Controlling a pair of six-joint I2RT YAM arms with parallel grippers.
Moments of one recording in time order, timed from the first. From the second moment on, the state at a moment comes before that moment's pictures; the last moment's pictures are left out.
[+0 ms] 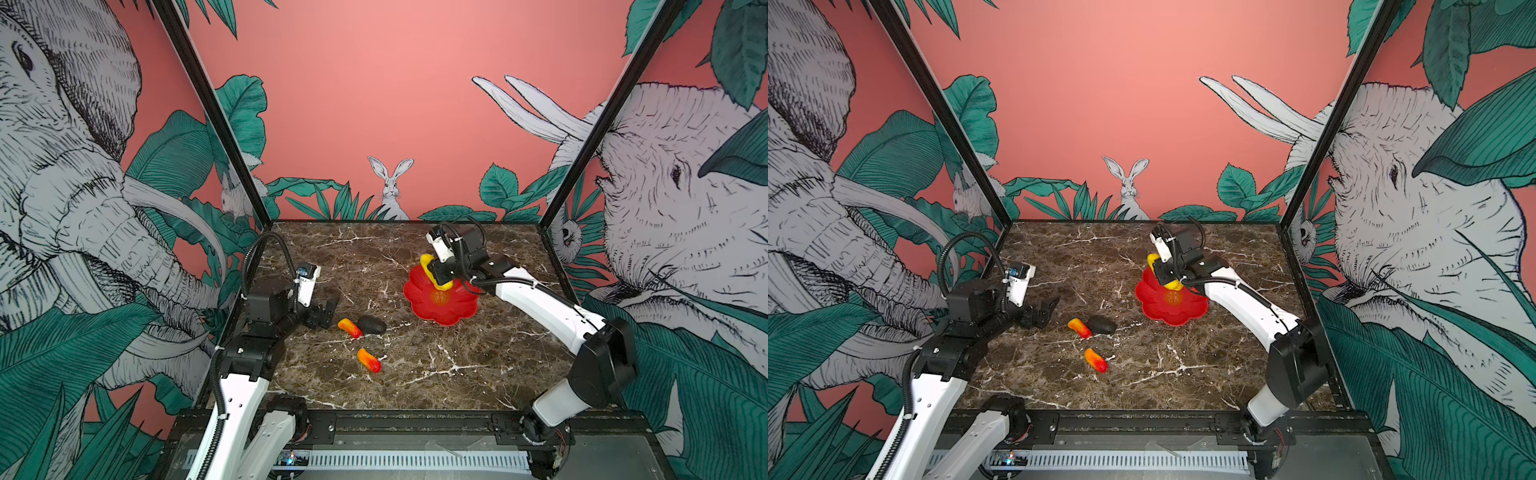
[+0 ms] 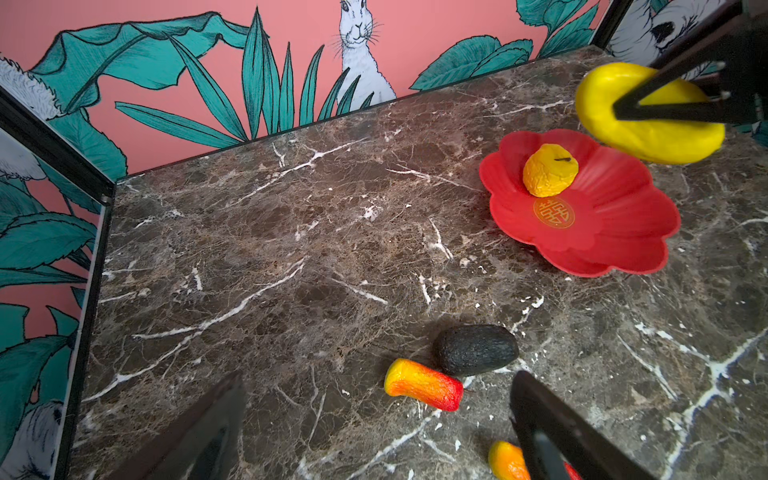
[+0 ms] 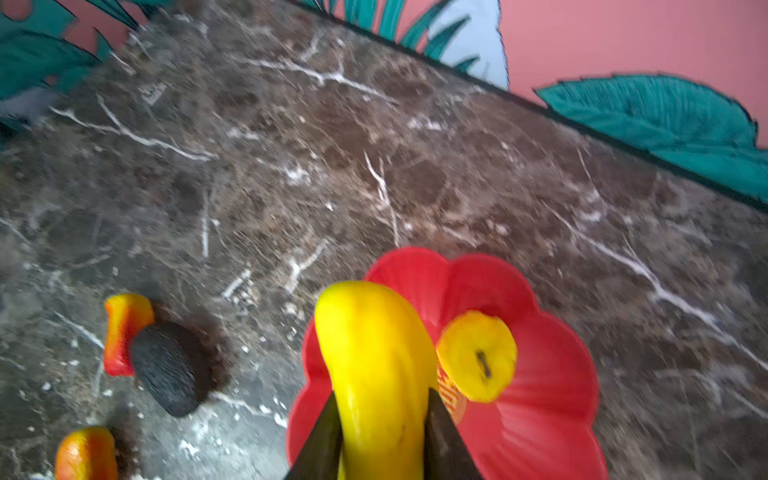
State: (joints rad) left arm -0.15 0.70 0.83 -0.66 0.25 0.18; right arm 0.55 1.55 1.29 -0.52 -0.03 0.00
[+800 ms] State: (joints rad) left arm -0.15 0.71 0.83 -0.66 0.25 0.18; right arm 0.39 1.60 1.13 -0.57 0.04 0.06
